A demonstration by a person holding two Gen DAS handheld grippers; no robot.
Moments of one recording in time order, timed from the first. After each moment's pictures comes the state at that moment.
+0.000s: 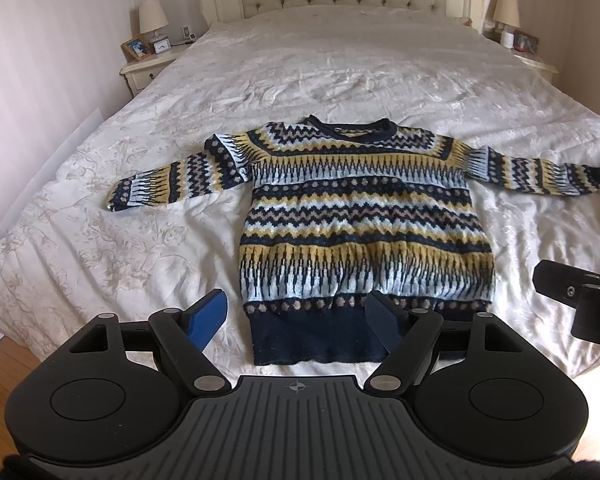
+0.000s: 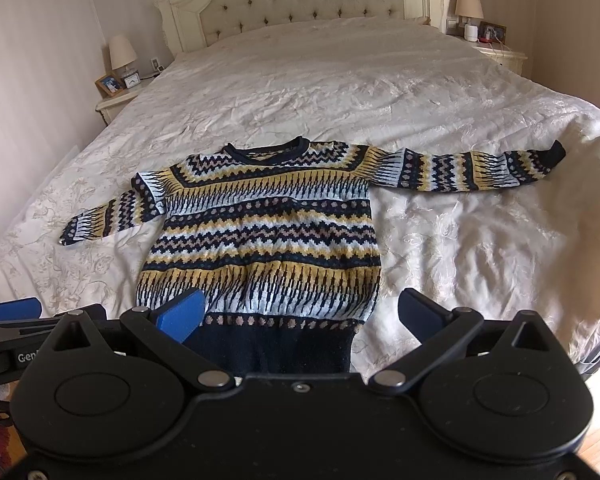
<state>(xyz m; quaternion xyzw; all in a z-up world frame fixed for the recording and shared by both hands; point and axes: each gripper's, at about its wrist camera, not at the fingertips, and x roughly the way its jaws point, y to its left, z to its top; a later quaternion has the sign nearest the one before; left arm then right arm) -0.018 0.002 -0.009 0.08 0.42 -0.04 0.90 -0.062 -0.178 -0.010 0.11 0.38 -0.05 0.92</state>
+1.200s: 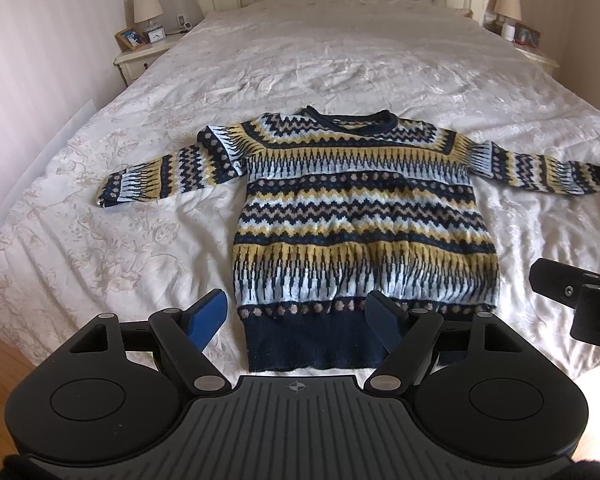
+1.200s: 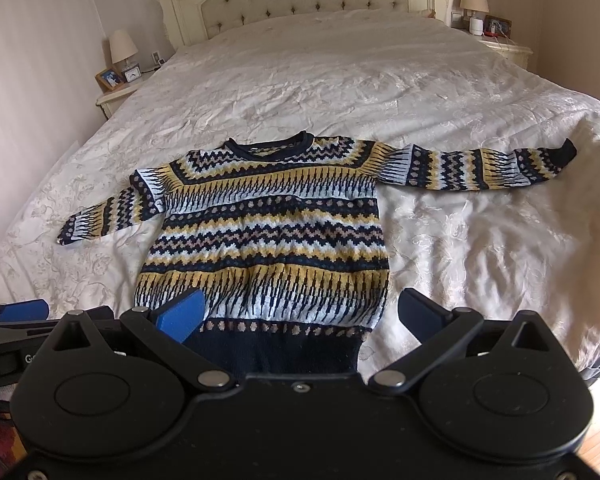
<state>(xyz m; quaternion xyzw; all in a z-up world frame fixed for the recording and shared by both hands) 0.005 0.003 -0.016 0.08 0.44 -0.04 0.89 -0.042 -0.174 -0.017 0.11 0.39 -0.05 0.91</state>
